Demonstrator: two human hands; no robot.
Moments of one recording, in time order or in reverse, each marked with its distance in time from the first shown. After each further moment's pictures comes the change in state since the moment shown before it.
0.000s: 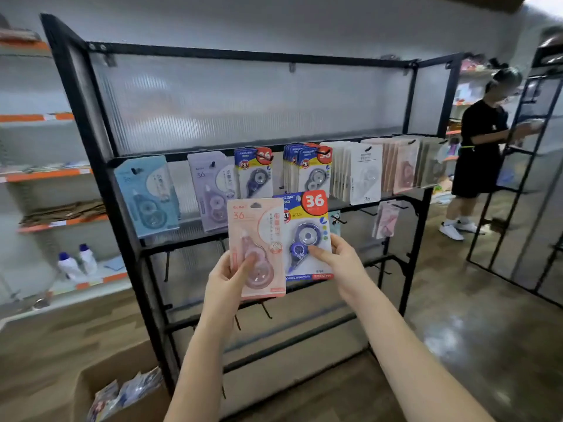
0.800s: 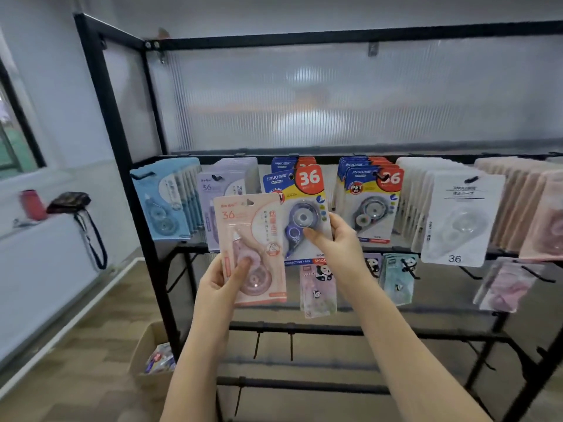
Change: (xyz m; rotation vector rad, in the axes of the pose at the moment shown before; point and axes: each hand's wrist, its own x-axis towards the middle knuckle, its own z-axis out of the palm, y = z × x) left_hand 0.089 -0.025 0.066 0.048 0.444 0.138; right_hand 0.187 -0.001 -0.002 -0.080 -0.377 -0.174
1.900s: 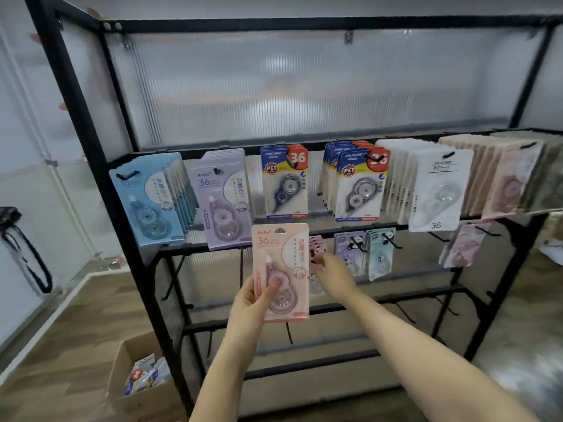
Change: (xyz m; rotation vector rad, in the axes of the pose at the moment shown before) left_hand -0.001 -0.041 -0.028 -0.023 -0.313 -0.266; right_hand -0.014 0.107 0.006 -0.825 0.009 0.274
